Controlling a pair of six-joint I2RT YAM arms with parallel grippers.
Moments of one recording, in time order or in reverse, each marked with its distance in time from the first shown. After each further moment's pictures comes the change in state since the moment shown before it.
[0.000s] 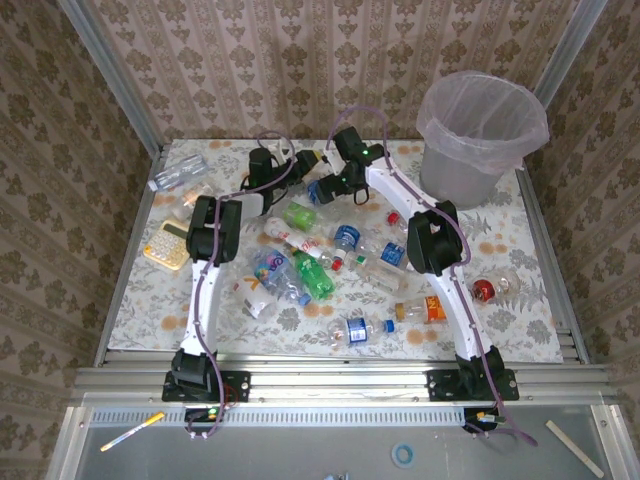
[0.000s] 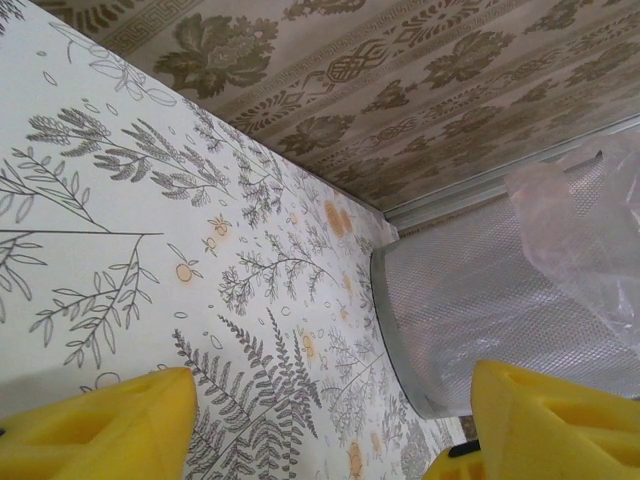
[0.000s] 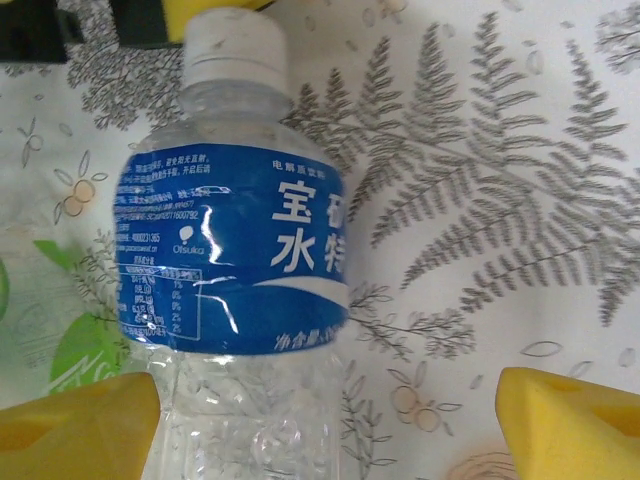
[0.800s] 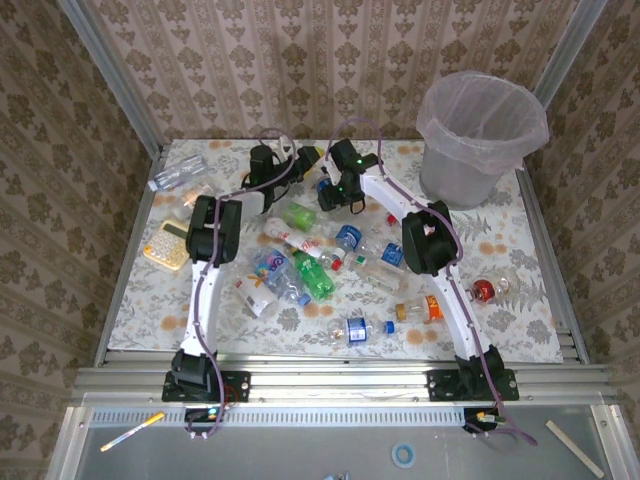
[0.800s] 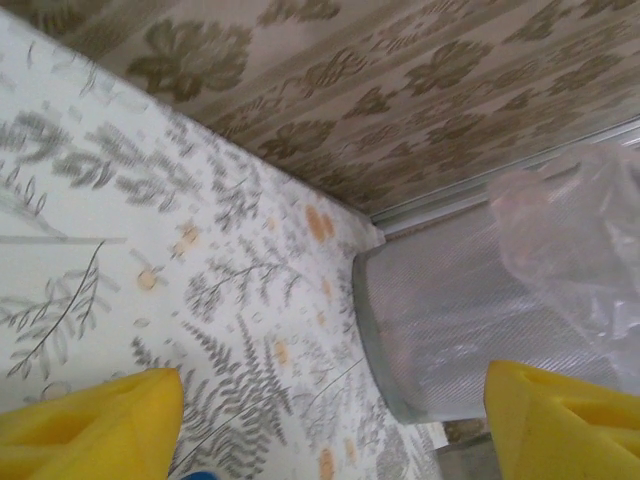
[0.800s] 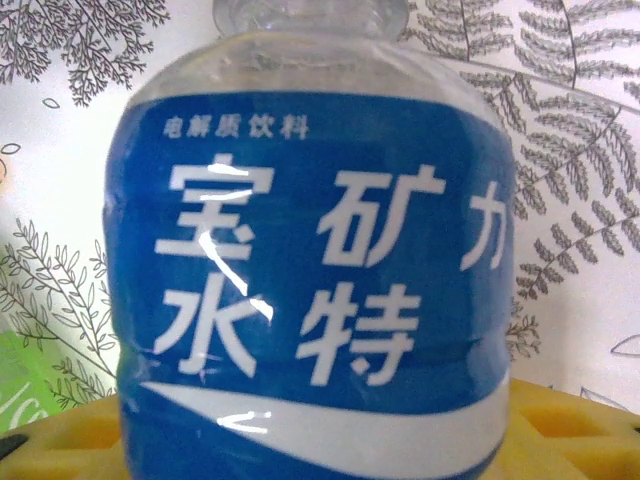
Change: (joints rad) left arm 0.003 -0.040 0.005 -0.013 -0.007 -0.032; right arm 0.010 0.041 -0.052 0.045 0.024 0.082
